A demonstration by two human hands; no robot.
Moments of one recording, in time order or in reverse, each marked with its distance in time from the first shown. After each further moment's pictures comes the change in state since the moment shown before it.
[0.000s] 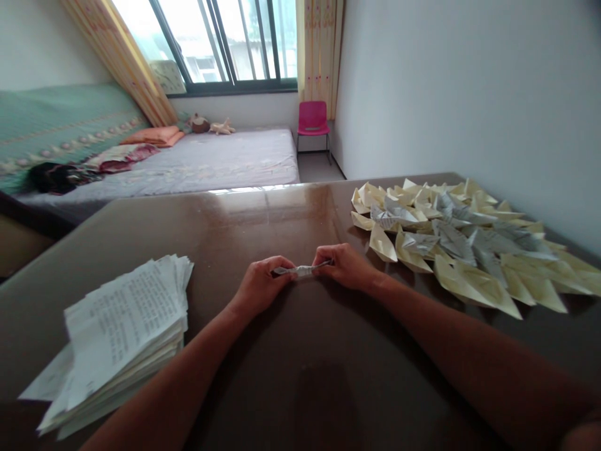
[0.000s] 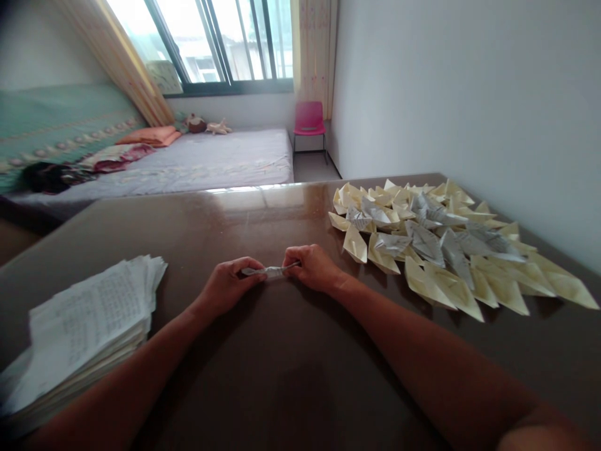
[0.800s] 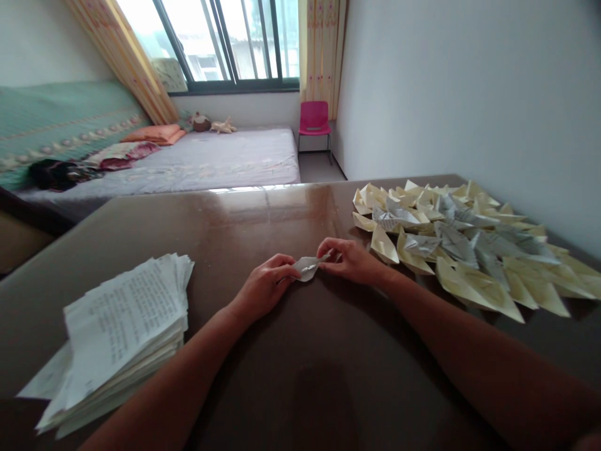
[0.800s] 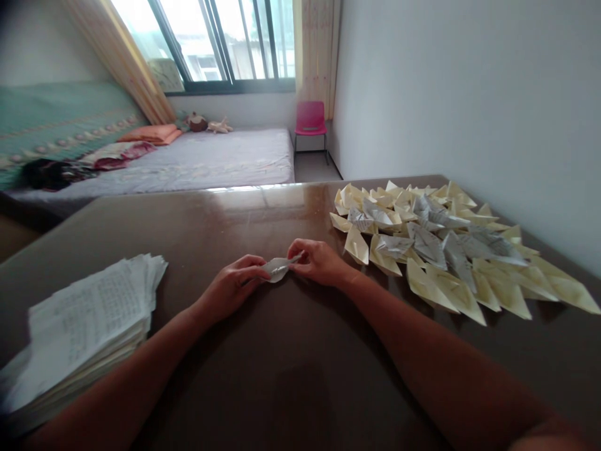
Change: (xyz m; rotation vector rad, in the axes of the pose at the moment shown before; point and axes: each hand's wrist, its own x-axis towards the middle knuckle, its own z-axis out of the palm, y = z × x) left_hand -0.003 -0.008 -0.002 0.136 -0.077 0.387; right_hand 0.001 0.002 -0.011 0.024 0.016 -0.037
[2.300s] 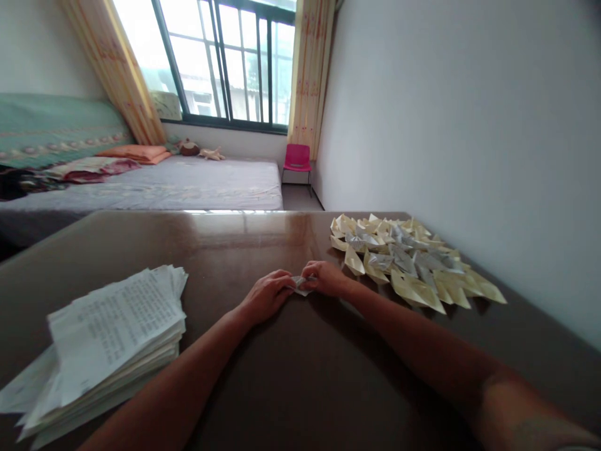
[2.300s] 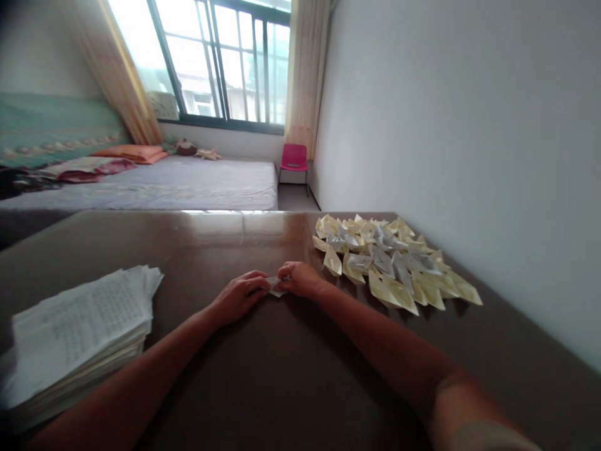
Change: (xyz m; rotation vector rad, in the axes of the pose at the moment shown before) left_hand 0.003 0.007 0.013 -0.020 0.006 0.107; right_hand -0.002 -0.013 0.012 -0.486 -0.089 -0.051
